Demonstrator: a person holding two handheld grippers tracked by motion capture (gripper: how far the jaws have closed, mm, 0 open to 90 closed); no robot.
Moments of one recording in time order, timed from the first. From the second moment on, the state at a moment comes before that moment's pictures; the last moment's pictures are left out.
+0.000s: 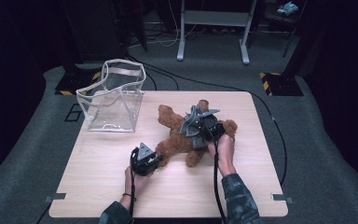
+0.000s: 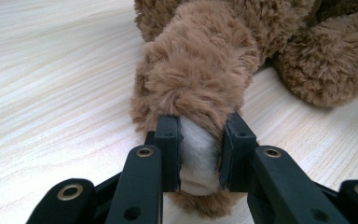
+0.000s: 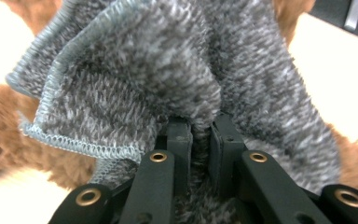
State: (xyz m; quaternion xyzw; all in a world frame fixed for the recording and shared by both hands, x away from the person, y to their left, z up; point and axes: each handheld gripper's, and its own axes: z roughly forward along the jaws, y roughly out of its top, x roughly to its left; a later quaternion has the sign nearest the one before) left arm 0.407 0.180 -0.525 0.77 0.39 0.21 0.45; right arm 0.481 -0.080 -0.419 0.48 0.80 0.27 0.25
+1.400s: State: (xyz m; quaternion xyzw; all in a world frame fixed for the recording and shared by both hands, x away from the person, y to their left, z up) left arm 0.406 0.178 -0.525 0.77 0.39 0.21 0.45; right arm 0.489 -0.151 -0.420 0.55 0.72 0.33 0.27
